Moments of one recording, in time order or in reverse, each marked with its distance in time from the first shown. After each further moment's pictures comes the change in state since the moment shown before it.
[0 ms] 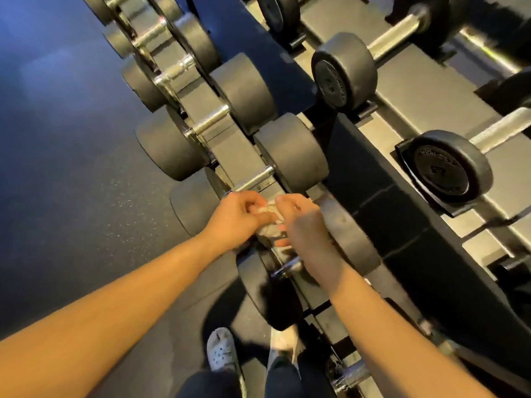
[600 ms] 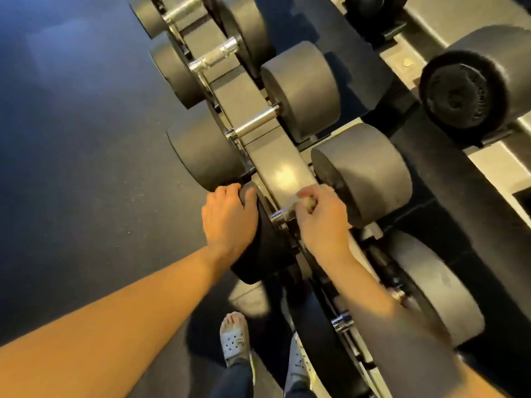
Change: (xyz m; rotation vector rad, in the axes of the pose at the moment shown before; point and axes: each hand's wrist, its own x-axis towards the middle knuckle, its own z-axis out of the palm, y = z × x) left_hand 0.095 -0.107 -0.073 0.363 0.421 -0.177; right_hand 0.124 0.013 0.093 -0.466 0.174 -0.425
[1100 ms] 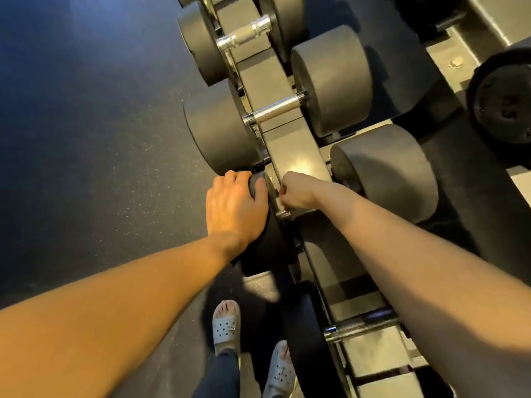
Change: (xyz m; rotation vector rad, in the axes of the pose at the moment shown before) left_hand -0.006 0.002 0.011 0.141 0.133 0.009; right_hand 0.094 -0.025 0.039 -0.657 -0.938 -0.063
